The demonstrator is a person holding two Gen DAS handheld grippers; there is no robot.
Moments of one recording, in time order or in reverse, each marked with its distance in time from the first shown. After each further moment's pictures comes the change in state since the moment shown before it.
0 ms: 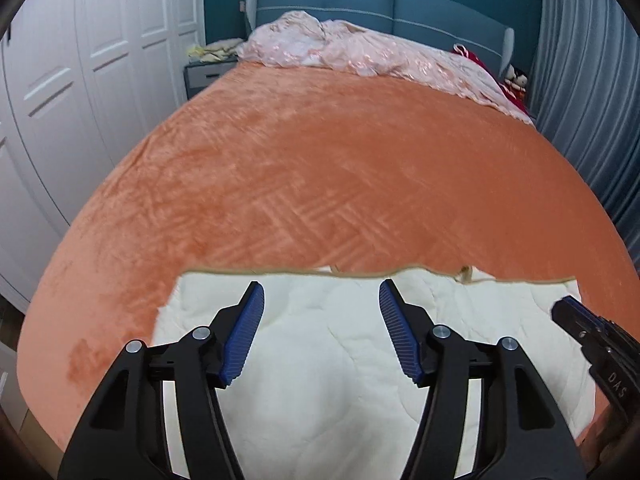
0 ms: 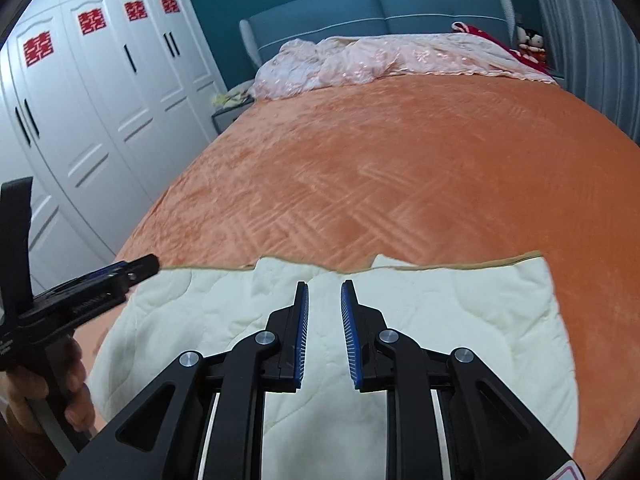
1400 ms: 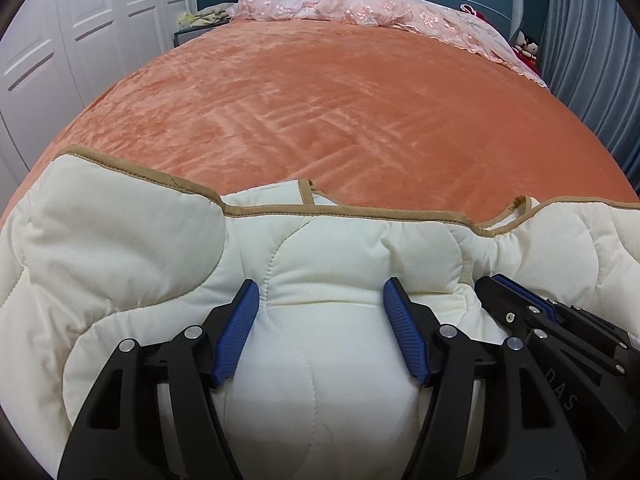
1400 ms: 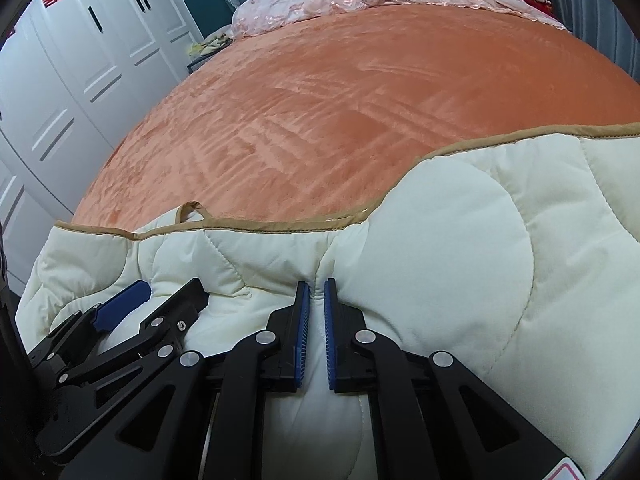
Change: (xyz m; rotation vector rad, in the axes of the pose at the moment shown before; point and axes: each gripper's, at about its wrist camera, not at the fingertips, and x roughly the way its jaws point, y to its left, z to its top) left arm 0.121 -0.028 -0.066 0.004 0.073 0.037; right arm 0.144 -0.006 -0.042 0.060 0.170 -0.029
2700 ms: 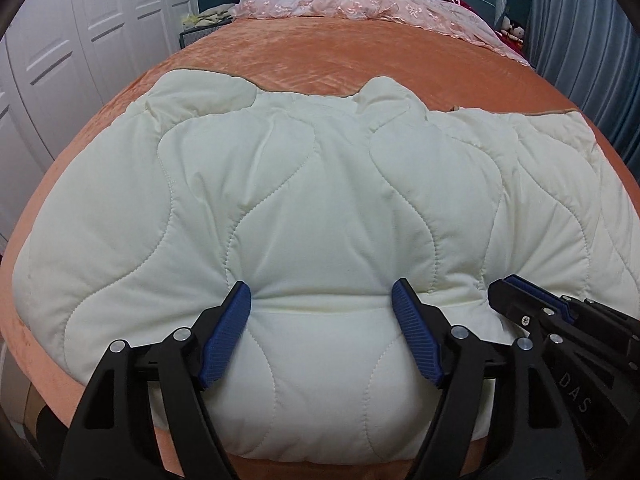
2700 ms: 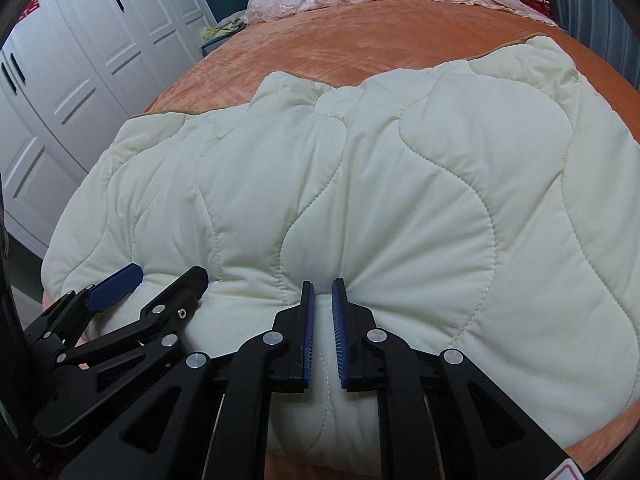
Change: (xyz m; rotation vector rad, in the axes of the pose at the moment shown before) left arm -0.109 -0.012 -0.106 0.045 0.021 0.035; right arm -0.103 0.011 -0.117 -0.045 0.045 -0.015
